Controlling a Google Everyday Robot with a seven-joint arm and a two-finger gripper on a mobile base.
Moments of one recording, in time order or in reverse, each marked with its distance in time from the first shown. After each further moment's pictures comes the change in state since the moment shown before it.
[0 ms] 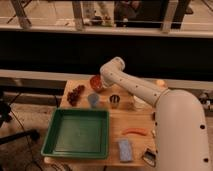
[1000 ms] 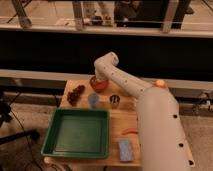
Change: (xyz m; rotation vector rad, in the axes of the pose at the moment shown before) arm -0.006 -0.053 0.028 0.041 -0.019 -0.047
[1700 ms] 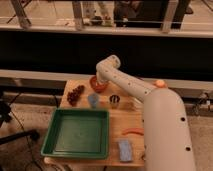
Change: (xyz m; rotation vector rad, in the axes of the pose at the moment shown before) arm 0.003 0.013 0.001 -0.005 -0.001 0.000
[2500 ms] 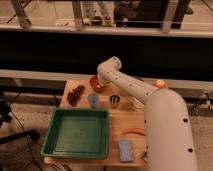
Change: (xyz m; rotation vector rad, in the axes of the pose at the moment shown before) arm 0.000 0.014 0.001 -0.008 -0.004 -0.008
